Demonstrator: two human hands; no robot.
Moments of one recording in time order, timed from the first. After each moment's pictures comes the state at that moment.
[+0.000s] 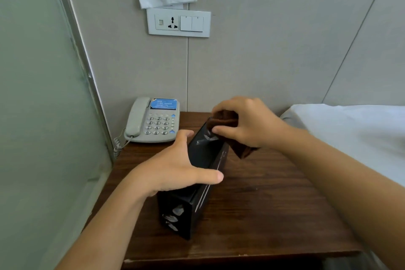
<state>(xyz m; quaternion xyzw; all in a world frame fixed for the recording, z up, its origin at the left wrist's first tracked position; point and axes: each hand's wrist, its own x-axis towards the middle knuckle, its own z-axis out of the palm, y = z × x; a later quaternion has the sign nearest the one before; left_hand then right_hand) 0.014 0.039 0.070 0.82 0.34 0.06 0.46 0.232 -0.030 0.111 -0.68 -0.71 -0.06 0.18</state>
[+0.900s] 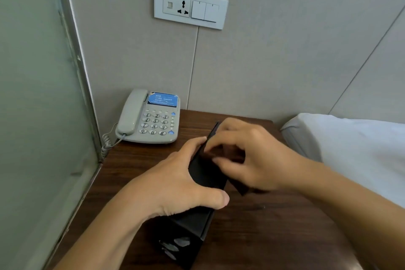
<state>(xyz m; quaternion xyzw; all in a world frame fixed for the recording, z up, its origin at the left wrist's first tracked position) 0.014 0.056 0.049 0.80 0.33 0.08 0.50 0.204 -0.031 0.094 -0.59 -0.79 0.01 0.18</state>
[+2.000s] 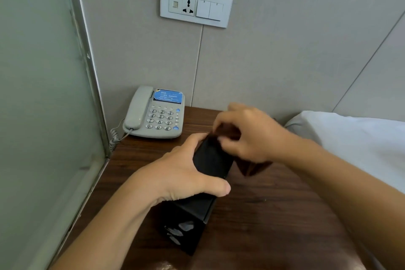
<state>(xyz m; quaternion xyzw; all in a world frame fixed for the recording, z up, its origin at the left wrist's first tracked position) 0.015 0.057 0.046 0.79 0.35 0.07 0.50 0.204 -0.010 0.108 -0.66 -0.74 -0.03 0.12</state>
